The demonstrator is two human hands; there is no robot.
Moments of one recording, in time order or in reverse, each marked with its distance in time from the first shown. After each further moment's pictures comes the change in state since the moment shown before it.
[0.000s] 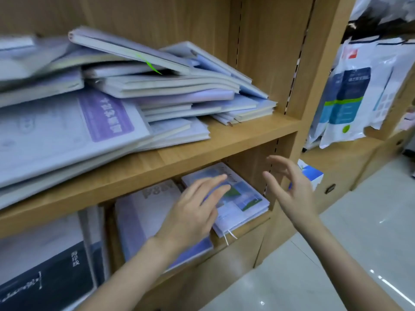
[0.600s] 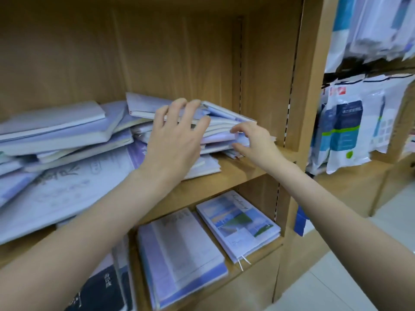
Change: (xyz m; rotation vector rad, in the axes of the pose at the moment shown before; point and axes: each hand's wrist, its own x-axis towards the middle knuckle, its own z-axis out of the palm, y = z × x) left_hand 0.116 -0.012 -0.148 0.971 0.032 -0.063; right_hand 0.126 -0.103 0.019 -0.257 -0.255 -0.304
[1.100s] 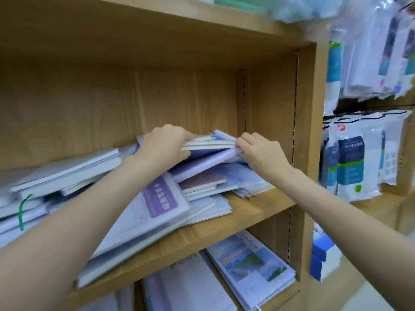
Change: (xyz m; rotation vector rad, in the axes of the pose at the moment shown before) left_hand 0.064 -0.066 -0.023 -0.301 -0.420 -0.195; right_hand 0.048 -0.022 -0.033 -0.727 0.299 -0.368
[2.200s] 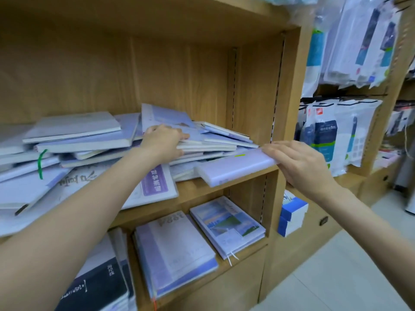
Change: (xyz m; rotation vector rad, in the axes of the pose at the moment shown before) left_hand -0.040 0.006 0.039 -0.003 -0.240 0.067; right_hand -0.120 0.019 -0.084 0.075 0.139 -0.155
